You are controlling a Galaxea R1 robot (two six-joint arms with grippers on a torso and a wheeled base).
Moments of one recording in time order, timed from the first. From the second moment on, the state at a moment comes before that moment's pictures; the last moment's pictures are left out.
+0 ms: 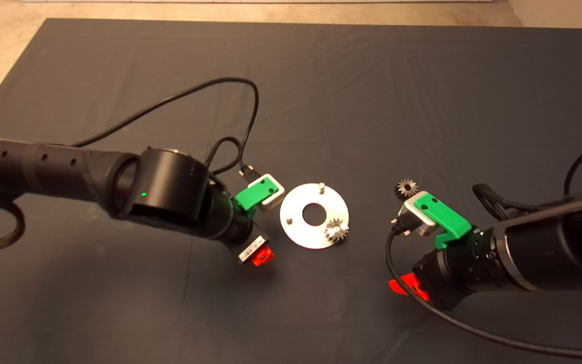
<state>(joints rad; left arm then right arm) -0.29 2.53 -0.74 0.63 1.44 -0.90 0.38 2.42 -0.38 -0.44 -1.53 1.54</state>
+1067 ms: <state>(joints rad) -0.29 2.54 -0.86 0.60 1.39 -0.75 0.30 2.34 -0.38 -0.43 -1.53 1.56</state>
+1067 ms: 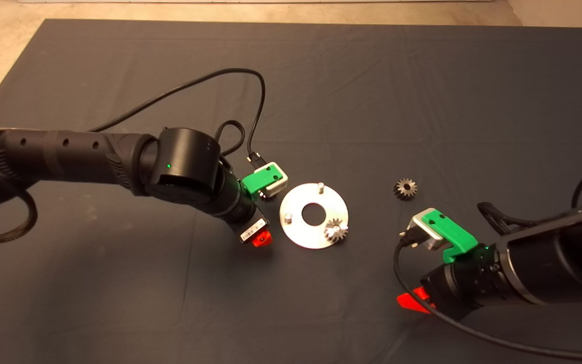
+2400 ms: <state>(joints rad) -0.30 2.55 -0.99 0.60 1.27 -0.66 0.26 2.12 -0.38 -0.44 -1.53 1.44</state>
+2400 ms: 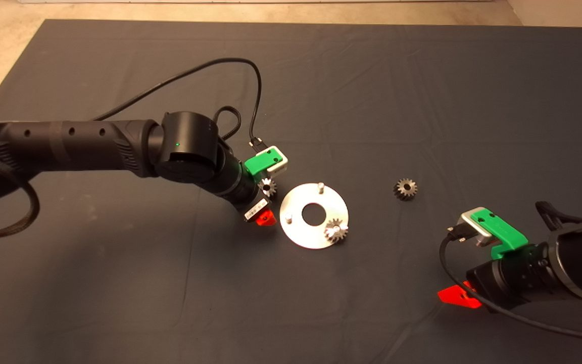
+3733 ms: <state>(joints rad) -0.30 2.61 -1.13 0.60 1.21 -0.56 0.22 2.11 -0.38 -0.44 -1.53 1.43</state>
